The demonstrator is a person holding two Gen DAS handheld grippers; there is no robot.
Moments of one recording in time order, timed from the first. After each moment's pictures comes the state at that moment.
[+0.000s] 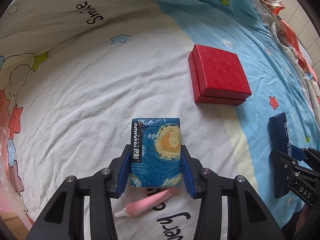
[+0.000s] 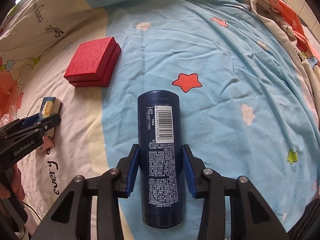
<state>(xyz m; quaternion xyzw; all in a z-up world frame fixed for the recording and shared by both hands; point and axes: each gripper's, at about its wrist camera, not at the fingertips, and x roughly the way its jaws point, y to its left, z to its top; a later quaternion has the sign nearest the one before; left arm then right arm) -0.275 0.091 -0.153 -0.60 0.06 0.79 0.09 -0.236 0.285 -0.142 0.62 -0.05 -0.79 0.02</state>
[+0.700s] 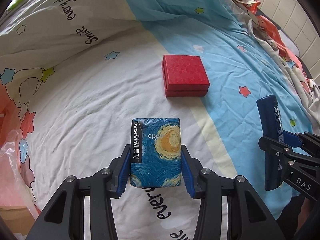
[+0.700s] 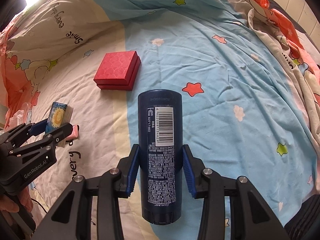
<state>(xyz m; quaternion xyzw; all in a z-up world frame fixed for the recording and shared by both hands) -0.229 0.106 -0.105 -0.57 0.09 0.81 0.12 -0.202 0.275 -0.093 0.59 -0.05 -0.81 0.03</state>
